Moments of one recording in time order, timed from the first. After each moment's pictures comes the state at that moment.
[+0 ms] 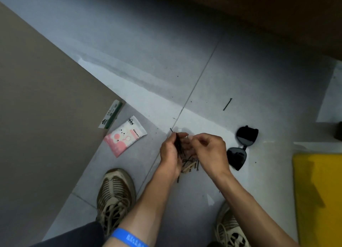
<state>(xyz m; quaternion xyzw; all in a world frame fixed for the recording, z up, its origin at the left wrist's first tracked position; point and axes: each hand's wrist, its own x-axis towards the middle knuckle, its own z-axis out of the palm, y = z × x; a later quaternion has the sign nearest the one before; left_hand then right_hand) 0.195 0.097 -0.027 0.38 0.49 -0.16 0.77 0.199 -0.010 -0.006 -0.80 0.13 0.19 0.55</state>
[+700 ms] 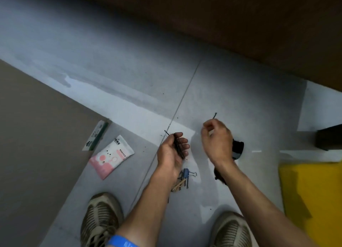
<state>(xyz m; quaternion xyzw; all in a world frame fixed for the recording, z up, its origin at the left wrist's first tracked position) 0.243 0.075 -0.022 0.35 0.45 -0.15 0.81 0.275 -0.051 -0.024 -0.92 0.13 0.05 0.37</state>
